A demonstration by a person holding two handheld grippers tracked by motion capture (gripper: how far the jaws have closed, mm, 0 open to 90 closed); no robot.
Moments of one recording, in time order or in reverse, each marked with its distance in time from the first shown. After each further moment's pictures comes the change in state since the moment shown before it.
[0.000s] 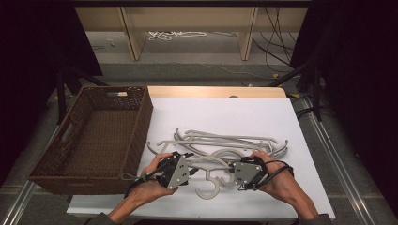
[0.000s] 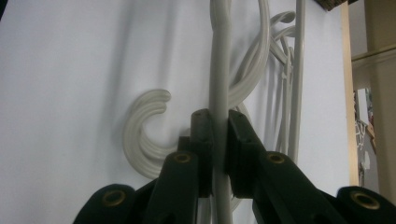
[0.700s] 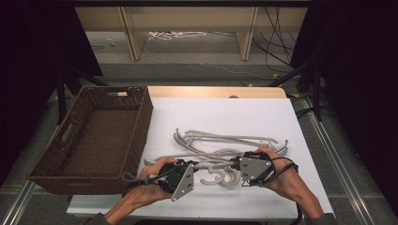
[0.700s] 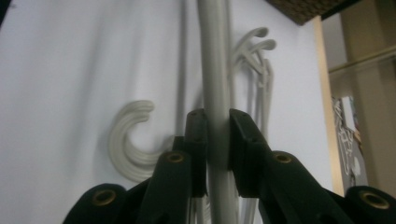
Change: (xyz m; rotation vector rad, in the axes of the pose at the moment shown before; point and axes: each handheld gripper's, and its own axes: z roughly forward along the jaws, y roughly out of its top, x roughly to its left) left arm 0.000 0.031 -0.023 0.082 -0.051 0.243; right arm -0.014 -0.006 -0.014 -0.100 -0.052 -0.016
